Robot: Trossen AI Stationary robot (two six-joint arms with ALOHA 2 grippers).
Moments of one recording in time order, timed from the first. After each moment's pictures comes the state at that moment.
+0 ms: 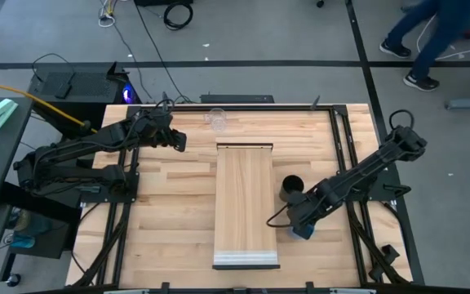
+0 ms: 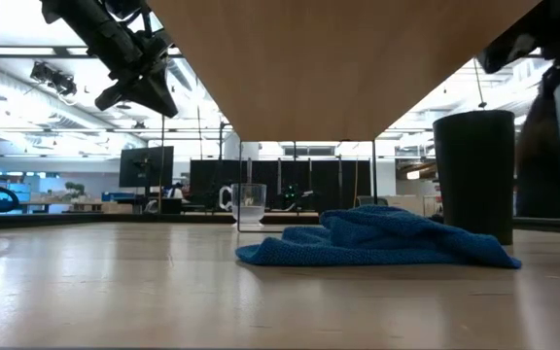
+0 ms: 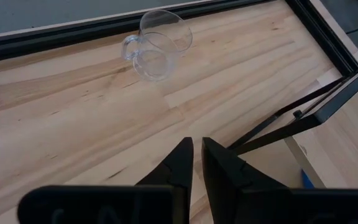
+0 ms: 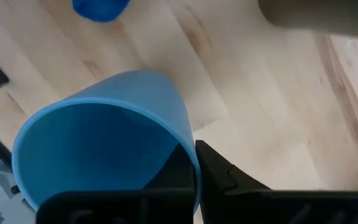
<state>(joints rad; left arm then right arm) 0.42 0.95 0.79 -0.54 -0.16 -0.64 0.51 1.48 1.02 -1.02 -0.09 1.10</state>
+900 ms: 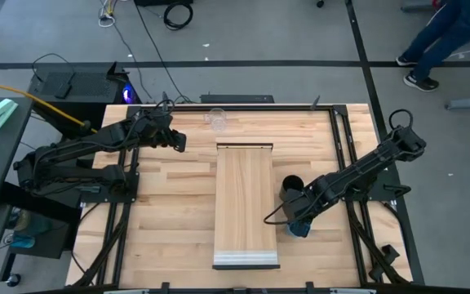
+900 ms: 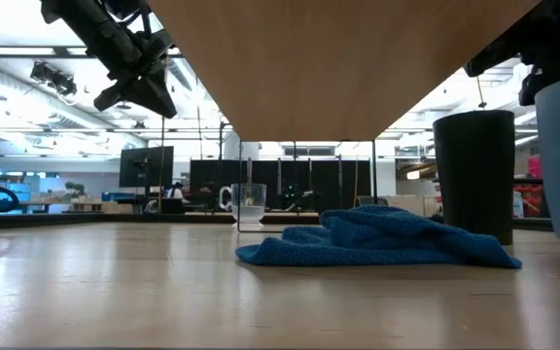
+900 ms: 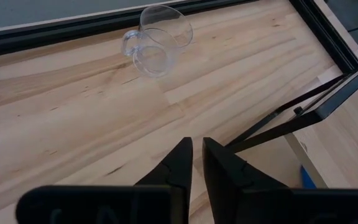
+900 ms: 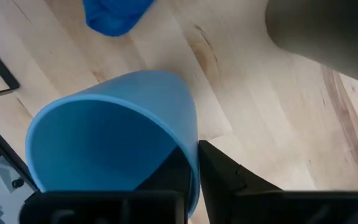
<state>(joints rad) 0.42 0.95 0.79 -0.55 -0.15 -0.65 0.47 1.48 1.02 -0.98 -0.10 1.01</state>
